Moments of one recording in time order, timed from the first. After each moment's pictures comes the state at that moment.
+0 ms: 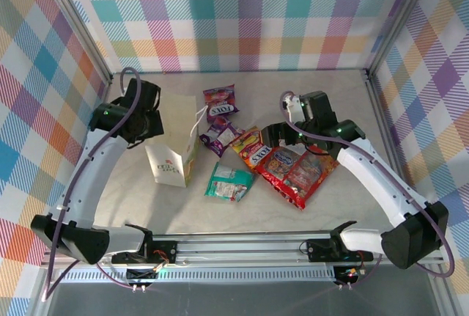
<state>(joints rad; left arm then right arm) -0.27 1.30 1.52 -1.26 -0.32 -0.46 0.48 1.25 1.18 -0.72 -0.25 0.20</state>
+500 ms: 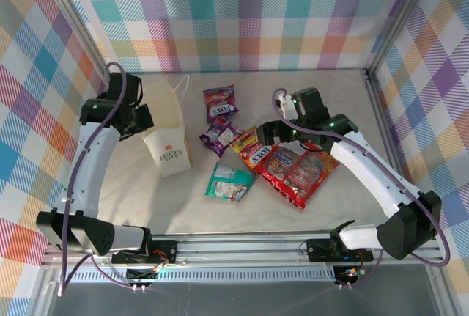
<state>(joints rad) -0.10 1.35 1.52 -1.20 -0.17 -0.41 0.52 1.32 1.24 -0.74 -0.22 0.21</state>
